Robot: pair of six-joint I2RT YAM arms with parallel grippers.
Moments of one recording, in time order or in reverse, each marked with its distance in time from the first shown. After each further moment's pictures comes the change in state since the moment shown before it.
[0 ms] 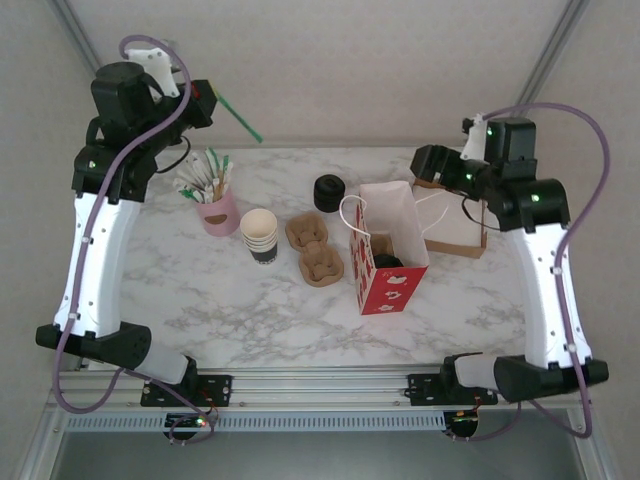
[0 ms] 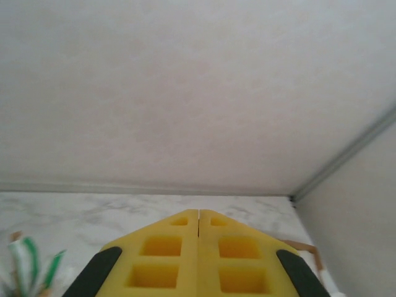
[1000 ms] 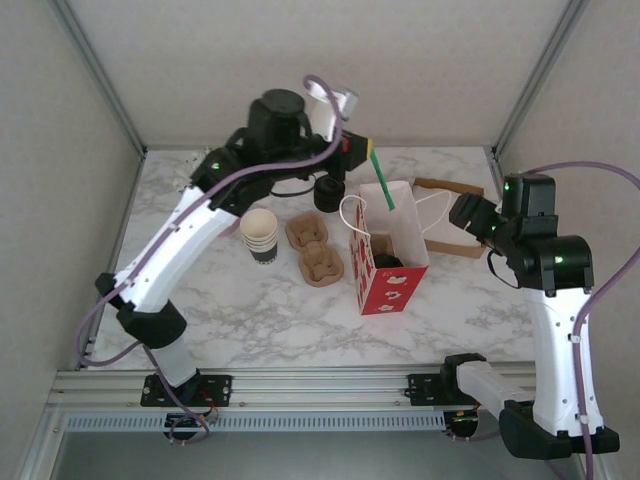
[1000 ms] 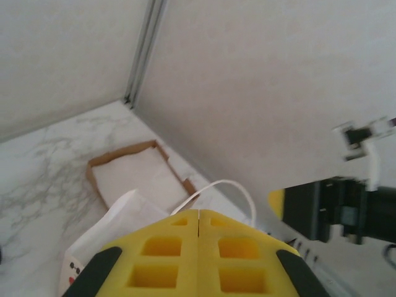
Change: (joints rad) left arm -0.608 0.265 0.175 -0.024 0.011 0.058; right arm -0.054 -0.254 -0.207 -0.216 0.340 0.104
